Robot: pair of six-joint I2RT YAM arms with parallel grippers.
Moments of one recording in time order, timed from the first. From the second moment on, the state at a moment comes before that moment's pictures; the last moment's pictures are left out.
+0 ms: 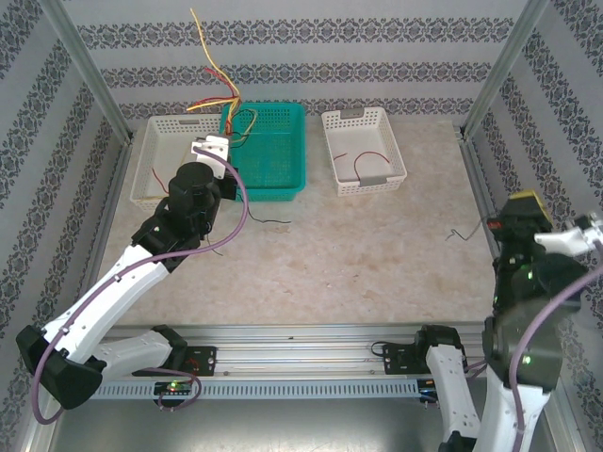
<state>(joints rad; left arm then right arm) -0.56 1.10 1.13 -0.23 -0.52 0.04 -0.15 0.53 1.22 -0.61 0.15 0.76</state>
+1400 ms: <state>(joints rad) -0.56 1.09 1.10 -0.21 -0.42 0.01 0.40 2.14 2.79 -0.77 -0.27 0.57</state>
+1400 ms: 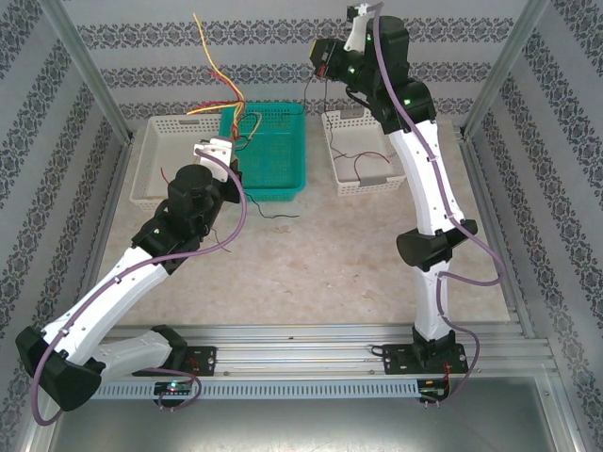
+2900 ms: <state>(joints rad) -0.55 1.09 1.10 -0.20 -0.38 0.00 0.51 2.52 2.73 -0.72 -0.41 0.58</state>
